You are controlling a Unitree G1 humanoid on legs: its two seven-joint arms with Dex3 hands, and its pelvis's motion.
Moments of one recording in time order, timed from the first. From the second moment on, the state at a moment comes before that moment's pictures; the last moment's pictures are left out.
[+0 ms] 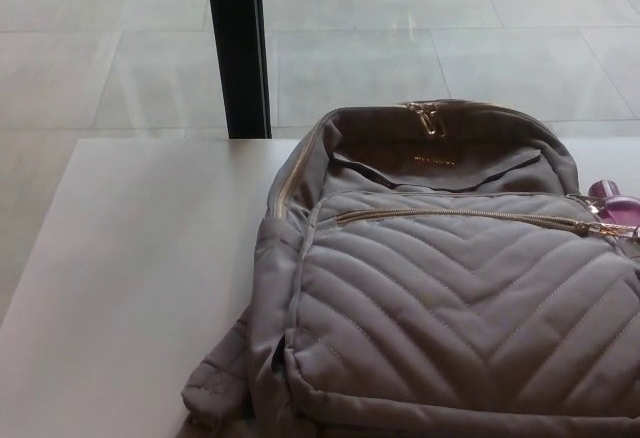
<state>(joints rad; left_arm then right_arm) 0.06 0.51 0.42 1.21 -0.22 -0.15 -0.35 -0.15 -0.96 -0.15 0.20 -0.62 0.02 0.18</state>
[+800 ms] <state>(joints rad) 0.06 0.51 0.42 1.20 -0.22 -0.13 -0.35 -0.01 -0.96 -0.25 0.15 -0.44 0.00 0.30</state>
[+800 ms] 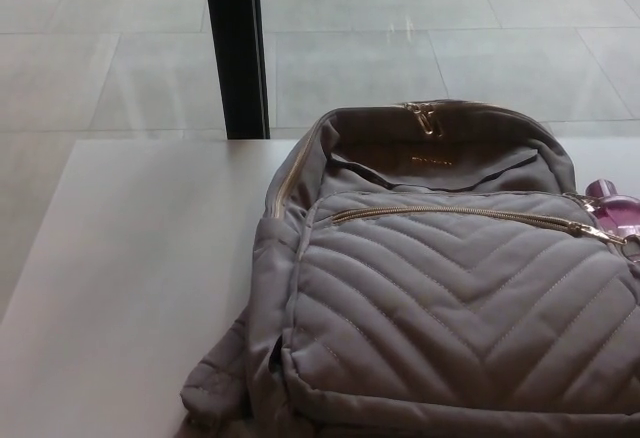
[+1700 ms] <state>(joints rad) 0.08 0.52 0.37 1.22 -0.20 -0.13 -0.32 0.25 -0.84 -0.83 0.86 -0.16 0.01 0.26</state>
